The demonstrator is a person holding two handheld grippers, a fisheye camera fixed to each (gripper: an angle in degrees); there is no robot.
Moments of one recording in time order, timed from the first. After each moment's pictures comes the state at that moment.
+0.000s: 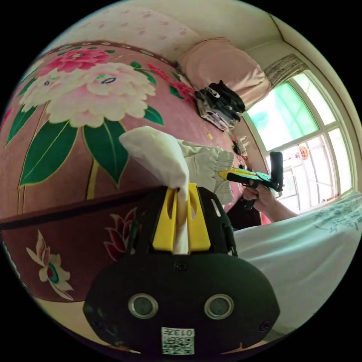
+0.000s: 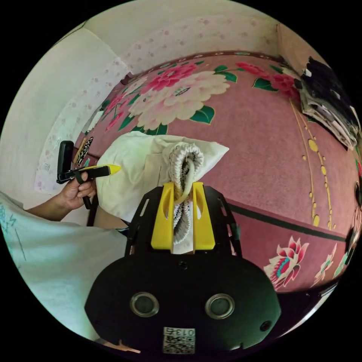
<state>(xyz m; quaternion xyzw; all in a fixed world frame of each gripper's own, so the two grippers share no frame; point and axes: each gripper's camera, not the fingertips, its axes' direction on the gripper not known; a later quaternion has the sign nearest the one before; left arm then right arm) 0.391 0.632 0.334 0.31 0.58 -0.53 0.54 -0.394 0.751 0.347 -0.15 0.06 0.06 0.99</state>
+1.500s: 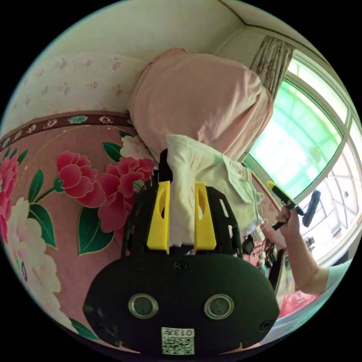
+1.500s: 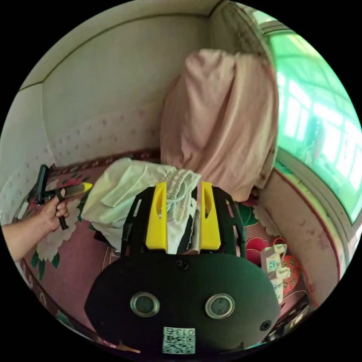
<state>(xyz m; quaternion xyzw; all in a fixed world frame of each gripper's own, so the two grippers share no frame) -0.003 0.290 0.123 0.43 0.42 -0.55 0.58 0.174 0.554 -0.058 0.20 0.35 0.09 0.91</state>
